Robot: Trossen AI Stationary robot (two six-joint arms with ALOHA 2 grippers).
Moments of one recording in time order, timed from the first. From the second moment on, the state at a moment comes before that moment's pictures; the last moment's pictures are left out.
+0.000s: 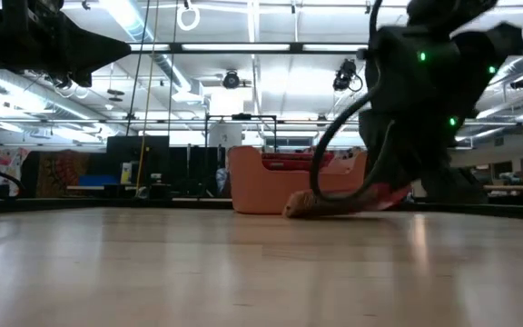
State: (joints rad) left arm -0.32 0.38 0.04 0.51 -0.57 0.13; right arm 0.28 1.81 0.93 -0.84 0.83 0.26
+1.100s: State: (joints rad) left arm -0.32 0.38 0.04 0.51 -0.57 0.13; right arm 0.04 1.62 1.45 -1.13 1.16 -0.12
